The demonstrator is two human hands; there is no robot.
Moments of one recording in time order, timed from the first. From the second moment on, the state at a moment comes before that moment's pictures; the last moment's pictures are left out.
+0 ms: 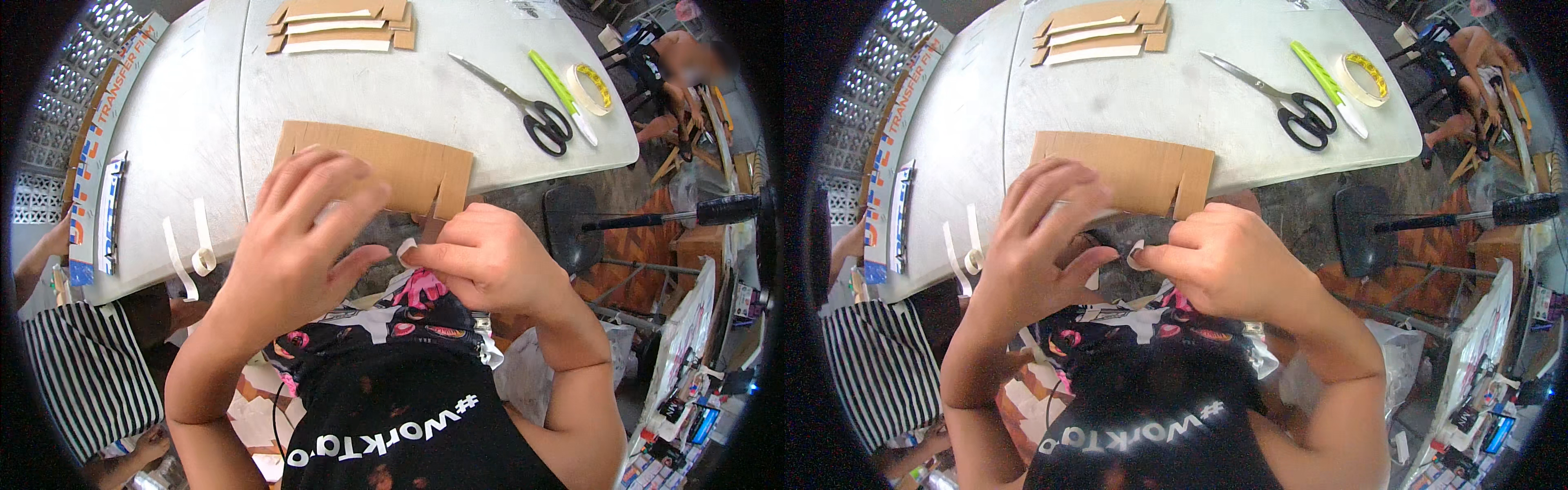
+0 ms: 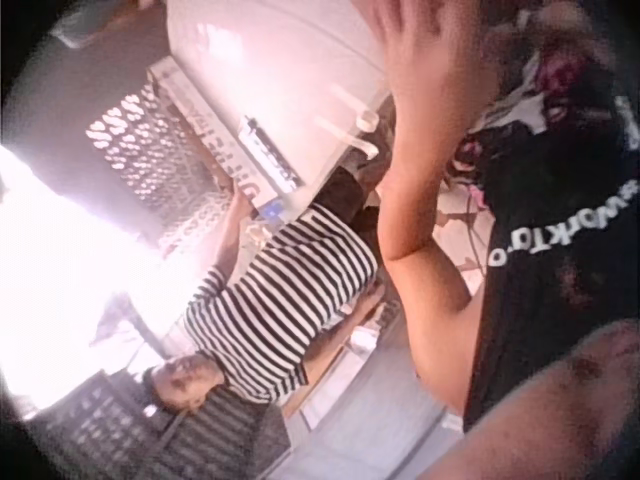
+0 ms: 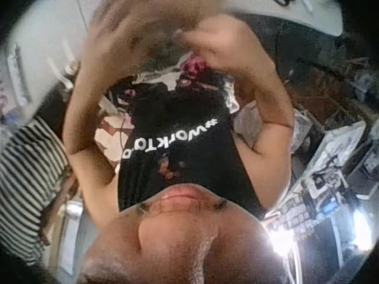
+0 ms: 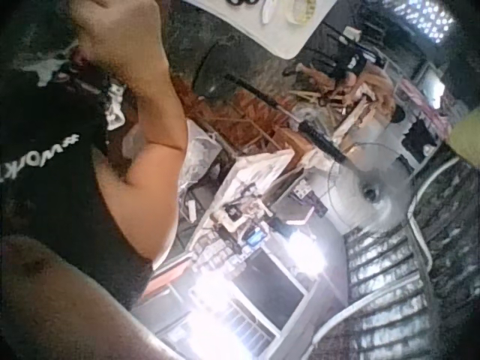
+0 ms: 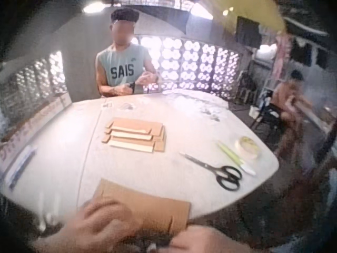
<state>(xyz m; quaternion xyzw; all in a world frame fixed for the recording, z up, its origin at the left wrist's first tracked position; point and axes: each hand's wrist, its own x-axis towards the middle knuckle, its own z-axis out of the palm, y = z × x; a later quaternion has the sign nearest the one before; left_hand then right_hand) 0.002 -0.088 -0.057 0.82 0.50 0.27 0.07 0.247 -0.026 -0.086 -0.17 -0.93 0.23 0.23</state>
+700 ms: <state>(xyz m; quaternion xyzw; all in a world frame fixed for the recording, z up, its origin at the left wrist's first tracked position) 0.017 -0.123 -0.095 0.87 0.42 0.24 0.12 0.238 0.024 -0.096 -0.23 -0.88 0.26 0.34</state>
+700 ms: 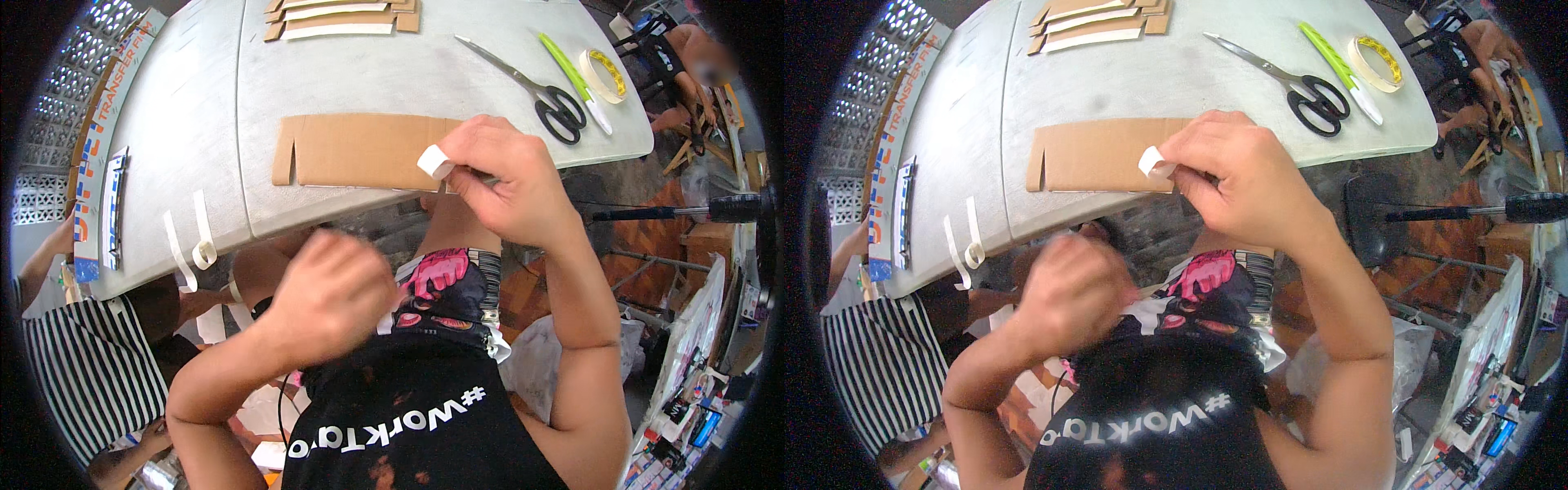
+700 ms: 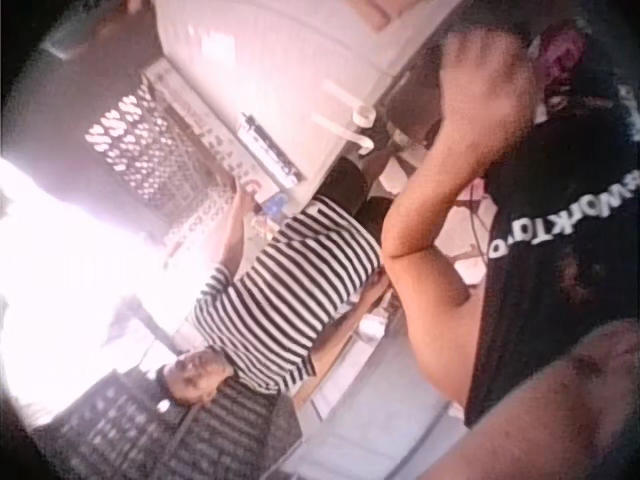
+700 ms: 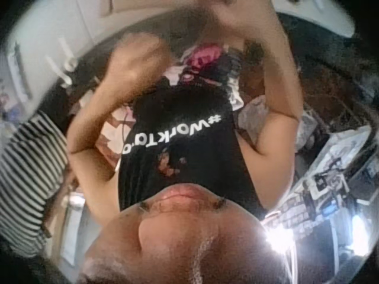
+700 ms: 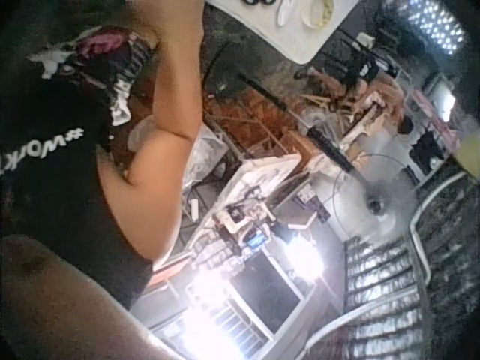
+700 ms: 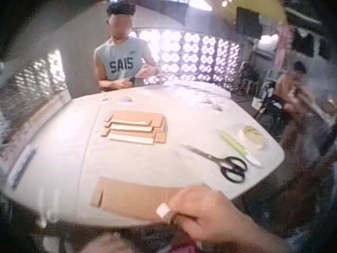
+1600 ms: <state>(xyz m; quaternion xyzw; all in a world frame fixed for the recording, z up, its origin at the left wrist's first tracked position) -0.014 -0.073 -0.066 0.85 0.47 0.23 0.07 0.235 -0.002 -0.077 -0.17 -0.89 0.29 0.31</state>
